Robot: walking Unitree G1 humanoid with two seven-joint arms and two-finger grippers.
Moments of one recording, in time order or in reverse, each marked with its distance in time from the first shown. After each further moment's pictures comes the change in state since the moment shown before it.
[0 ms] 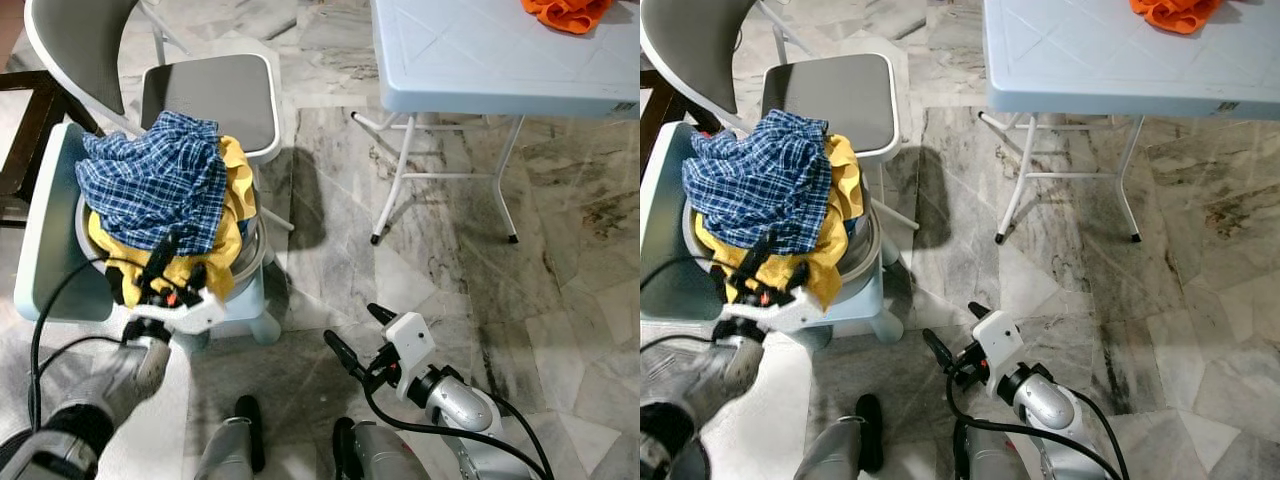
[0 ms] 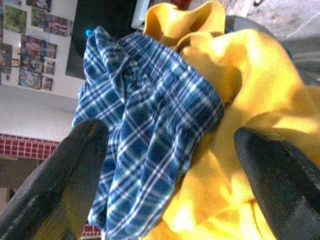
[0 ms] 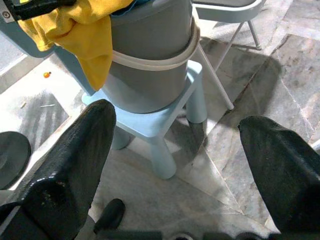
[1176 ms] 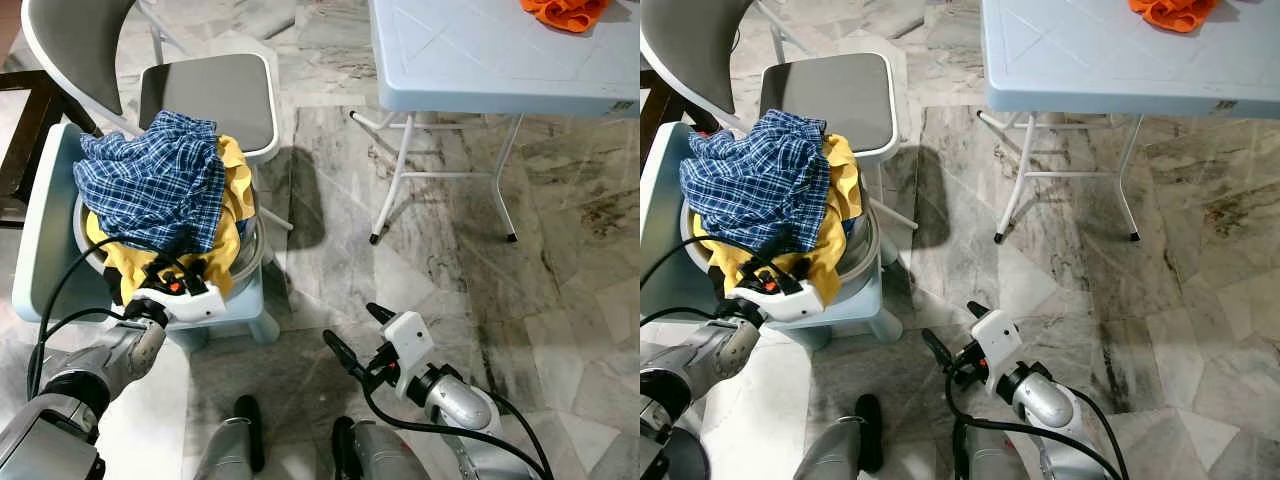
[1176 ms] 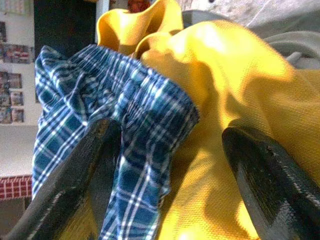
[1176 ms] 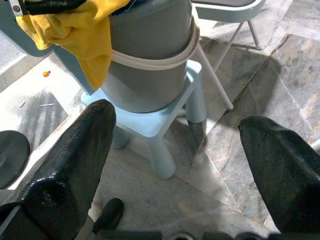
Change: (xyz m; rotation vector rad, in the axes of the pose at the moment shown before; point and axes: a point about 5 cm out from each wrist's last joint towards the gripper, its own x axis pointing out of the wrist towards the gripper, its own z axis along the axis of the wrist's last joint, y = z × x) left arm 0.021 0.006 -0.007 0.133 -0.046 -0.186; right arm 0.001 -0.001 0.000 -0.007 0.001 0.003
